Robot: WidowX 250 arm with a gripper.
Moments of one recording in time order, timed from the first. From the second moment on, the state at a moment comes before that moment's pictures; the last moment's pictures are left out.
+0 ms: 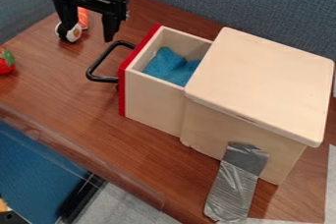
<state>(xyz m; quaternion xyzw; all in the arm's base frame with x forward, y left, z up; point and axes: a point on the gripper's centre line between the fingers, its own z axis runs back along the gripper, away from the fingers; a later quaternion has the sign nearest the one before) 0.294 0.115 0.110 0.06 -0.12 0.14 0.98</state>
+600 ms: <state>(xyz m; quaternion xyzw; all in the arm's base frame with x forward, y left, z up) 0.319 0.157 0.085 0.04 -0.09 0.21 0.97</state>
